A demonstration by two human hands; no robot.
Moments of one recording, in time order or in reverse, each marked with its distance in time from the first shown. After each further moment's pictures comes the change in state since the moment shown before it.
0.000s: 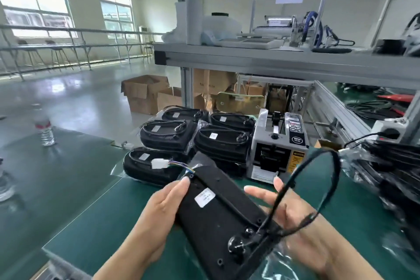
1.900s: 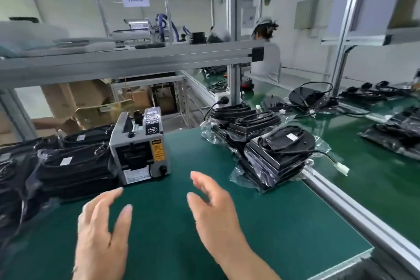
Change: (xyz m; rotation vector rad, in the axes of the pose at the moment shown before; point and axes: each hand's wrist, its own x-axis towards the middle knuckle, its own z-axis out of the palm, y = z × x) left_hand -0.009 -0.036 0.114 0.635 0.103 0.612; right_hand -0.101 0.054 -0.030 -0.442 0.788 -0.651
